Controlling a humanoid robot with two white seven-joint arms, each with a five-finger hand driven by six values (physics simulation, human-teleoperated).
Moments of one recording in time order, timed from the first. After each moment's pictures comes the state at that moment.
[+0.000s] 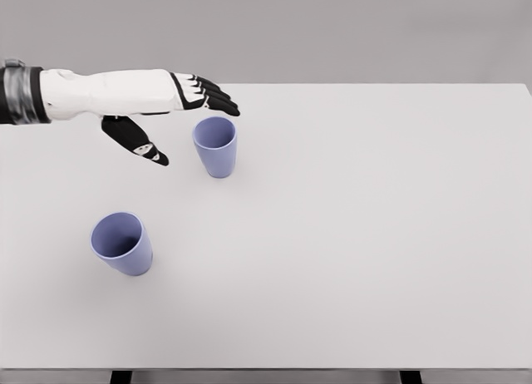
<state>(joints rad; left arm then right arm) -1.15 0.93 -1.16 -1.56 0.20 -0.61 -0.46 -0.05 0.00 -0.07 0.14 0.07 -0.15 0.14</state>
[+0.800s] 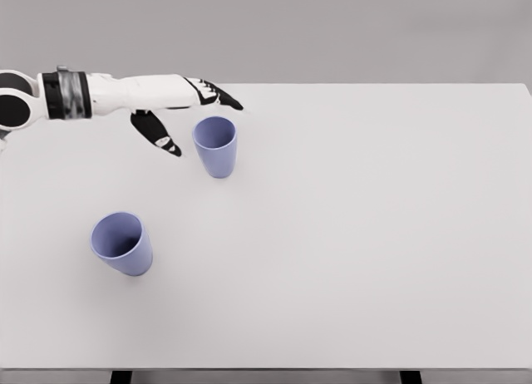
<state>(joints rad) -1.14 0.73 -1.21 -1.21 0.10 -0.61 -0.45 -0.05 0.00 -0.07 0.14 0.07 -0.15 0.14</state>
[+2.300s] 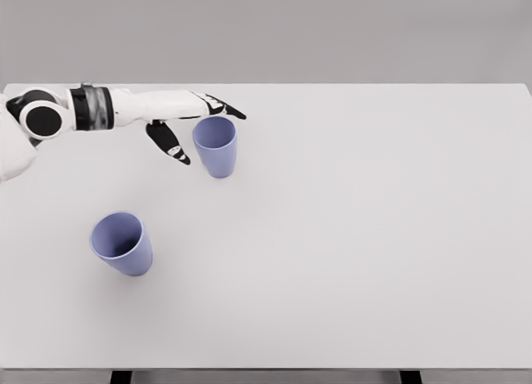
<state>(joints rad) -1.10 0.61 -1.22 -1.03 0.07 -0.61 -0.45 -0.05 0.00 -0.07 0.14 0.07 -0.15 0.14</state>
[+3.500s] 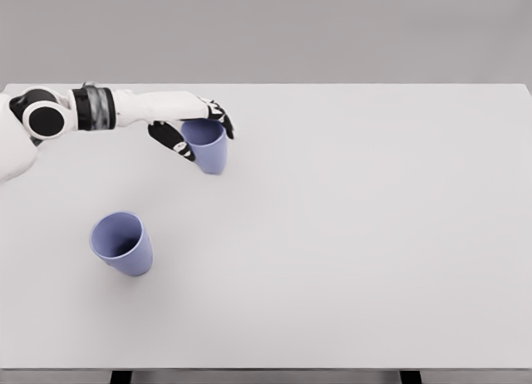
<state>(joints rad) -1.10 0.61 -1.20 -1.04 0.03 -0.61 -0.46 -0.05 0.00 -0.07 0.14 0.07 -0.15 0.14</state>
